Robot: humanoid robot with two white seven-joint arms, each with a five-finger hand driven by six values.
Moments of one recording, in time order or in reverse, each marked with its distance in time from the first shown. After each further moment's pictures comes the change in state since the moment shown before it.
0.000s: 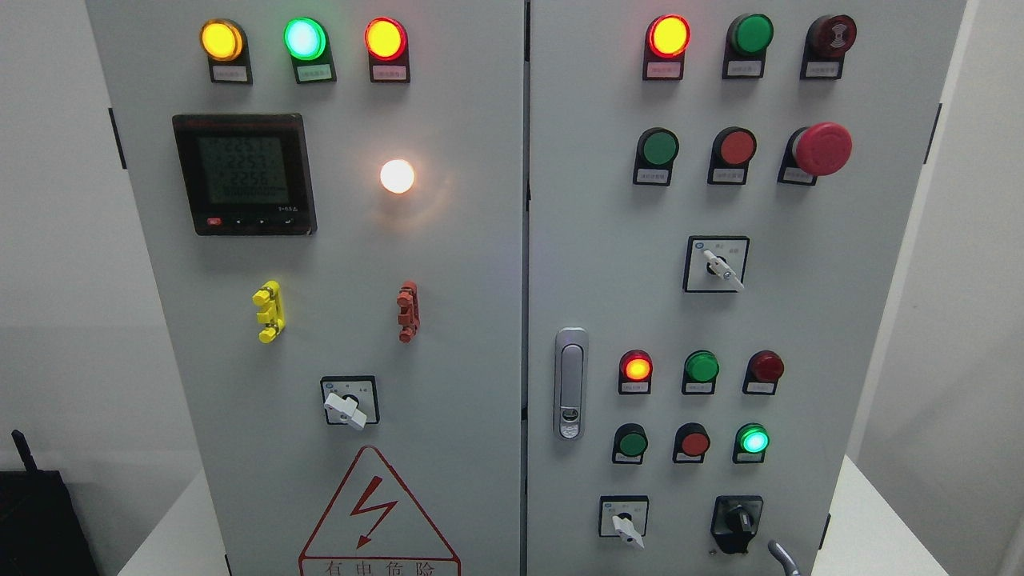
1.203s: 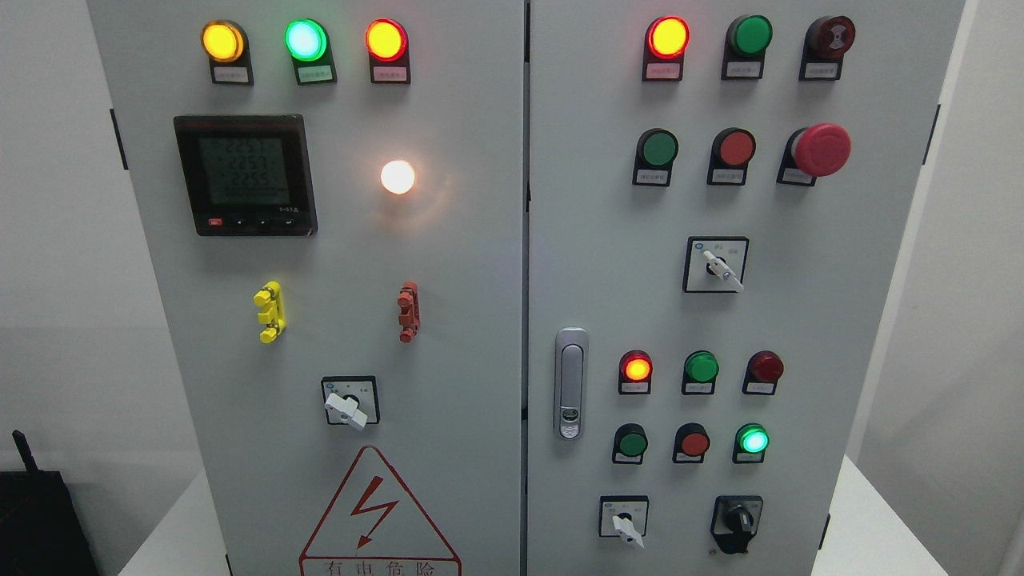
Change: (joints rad) left arm 0.000 0.000 0.000 0.000 0.000 0.000 0.000; right arm 0.288 0.042 0.095 -0.167 -0.020 -0.129 -0.032
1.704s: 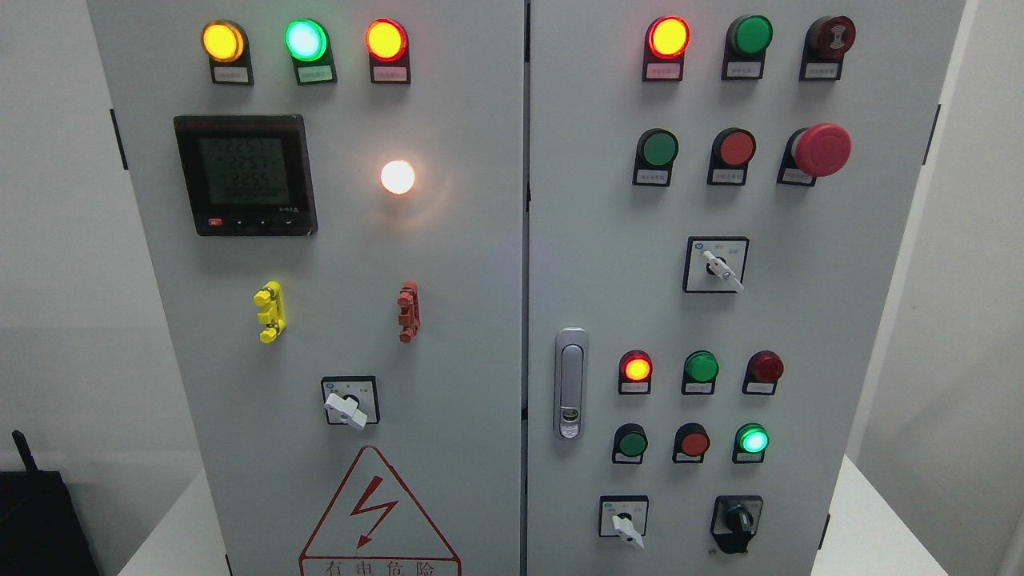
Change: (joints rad) left arm 0.000 0.000 0.000 0.000 0.000 0.000 0.000; right arm 0.022 0.006 0.006 -0.007 0.000 -0.038 0.005
